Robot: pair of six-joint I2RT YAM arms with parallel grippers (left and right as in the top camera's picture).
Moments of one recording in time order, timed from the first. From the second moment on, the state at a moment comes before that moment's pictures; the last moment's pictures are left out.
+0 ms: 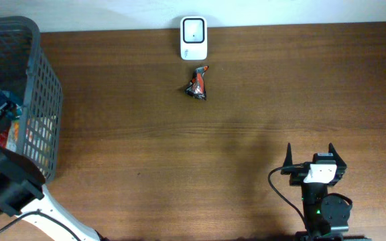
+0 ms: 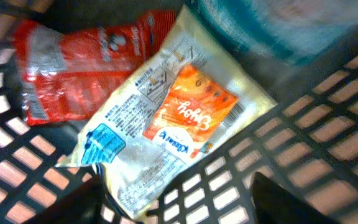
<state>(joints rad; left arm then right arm) 0.64 2.20 2.29 -1.59 -0.03 -0.21 0.00 0.01 0.01 -0.07 0.11 -0.14</state>
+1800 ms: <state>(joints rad) 0.57 2.20 2.40 -1.62 0.02 -0.07 0.00 0.01 0.01 -0.07 0.11 -0.14</state>
